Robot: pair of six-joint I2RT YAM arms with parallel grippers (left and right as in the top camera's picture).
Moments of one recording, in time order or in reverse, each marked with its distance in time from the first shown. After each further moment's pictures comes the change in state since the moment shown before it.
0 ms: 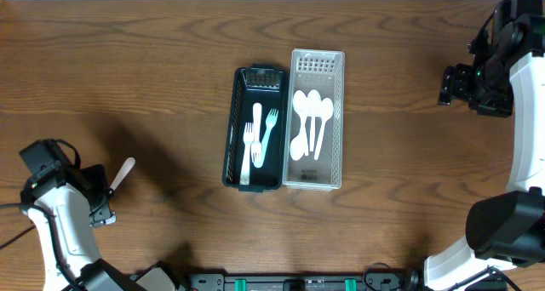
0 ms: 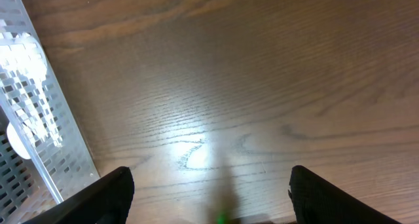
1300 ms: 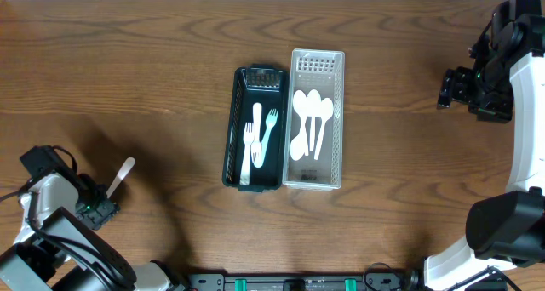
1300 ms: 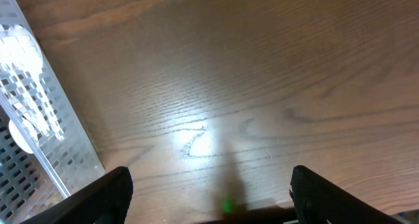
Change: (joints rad) left arm 0.079 0.253 -0.005 0.143 -0.018 -0.431; right arm 0.000 0.000 0.000 -0.048 0.000 0.049
